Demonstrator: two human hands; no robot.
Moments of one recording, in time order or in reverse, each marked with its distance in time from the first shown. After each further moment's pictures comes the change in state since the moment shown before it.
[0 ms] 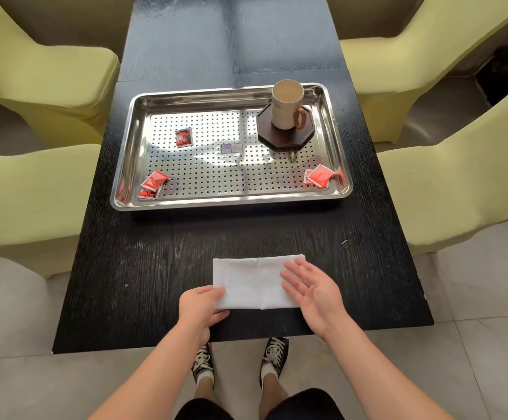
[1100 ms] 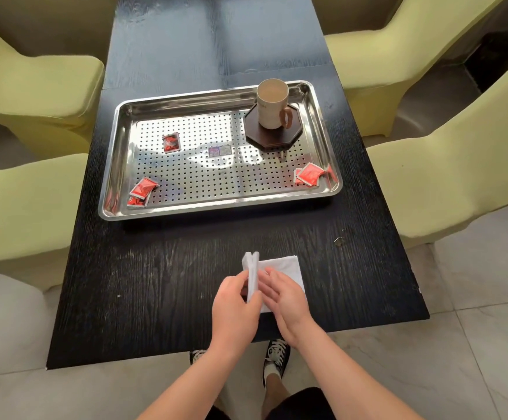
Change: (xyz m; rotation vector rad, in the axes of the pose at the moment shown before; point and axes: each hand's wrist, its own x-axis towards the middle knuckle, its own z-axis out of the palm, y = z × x) left_hand -0.070 -0.003 0.056 0.644 -0.095 0.829; right_hand 0.002 0.038 0.023 -0.126 -0.112 0.032
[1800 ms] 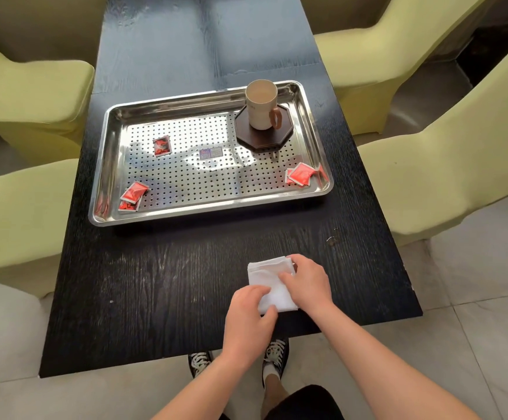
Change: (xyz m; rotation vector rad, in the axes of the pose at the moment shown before) left_hand -0.007 -0.010 0.035 0.184 -0.147 0.092; right_hand 0.010 -0.056 -0.033 -1.231 0.338 -0.296
